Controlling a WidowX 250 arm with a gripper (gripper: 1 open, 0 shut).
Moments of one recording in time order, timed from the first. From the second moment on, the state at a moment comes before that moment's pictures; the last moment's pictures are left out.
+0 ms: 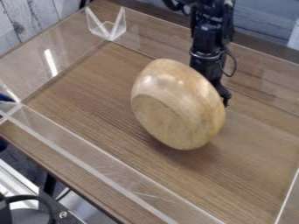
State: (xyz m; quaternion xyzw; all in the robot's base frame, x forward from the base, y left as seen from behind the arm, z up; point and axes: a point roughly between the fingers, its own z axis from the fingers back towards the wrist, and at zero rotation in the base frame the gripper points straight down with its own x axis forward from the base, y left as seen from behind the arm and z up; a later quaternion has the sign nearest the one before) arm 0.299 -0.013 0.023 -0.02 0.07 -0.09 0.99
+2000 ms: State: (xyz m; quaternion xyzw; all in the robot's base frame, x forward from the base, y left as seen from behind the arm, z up) arm 0.295 0.084 0.039 -0.01 0.04 0.00 1.00
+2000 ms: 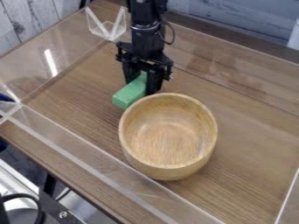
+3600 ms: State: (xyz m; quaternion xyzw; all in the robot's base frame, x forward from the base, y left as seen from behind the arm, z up) arm 0.293 0.094 0.037 -0.01 0.04 0.02 1.00
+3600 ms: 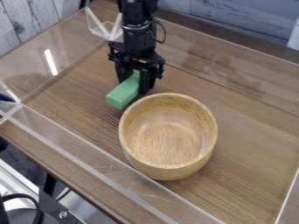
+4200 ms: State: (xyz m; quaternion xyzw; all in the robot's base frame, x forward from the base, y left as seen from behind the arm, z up) arm 0.295 0.092 0.061 -0.01 0.02 0.02 1.00
